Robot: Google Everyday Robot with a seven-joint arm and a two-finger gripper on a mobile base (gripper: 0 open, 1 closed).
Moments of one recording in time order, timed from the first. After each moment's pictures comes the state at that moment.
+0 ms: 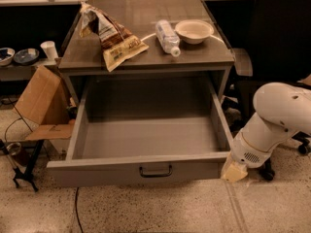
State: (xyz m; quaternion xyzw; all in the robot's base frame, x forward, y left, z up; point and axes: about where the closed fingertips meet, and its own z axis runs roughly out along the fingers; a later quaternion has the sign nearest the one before) arm 0.409 -0.214 0.662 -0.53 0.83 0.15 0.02
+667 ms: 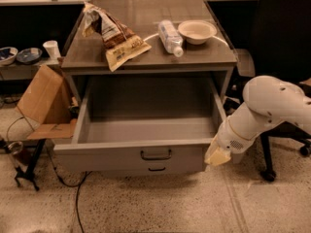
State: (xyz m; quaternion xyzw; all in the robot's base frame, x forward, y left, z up) arm 0.466 -0.176 0.662 -0.57 0.80 0.16 0.10
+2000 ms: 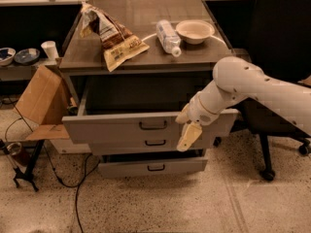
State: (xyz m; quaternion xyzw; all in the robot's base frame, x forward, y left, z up) arm 0.569 -0.094 0.676 -0.64 0.73 0.16 0.20
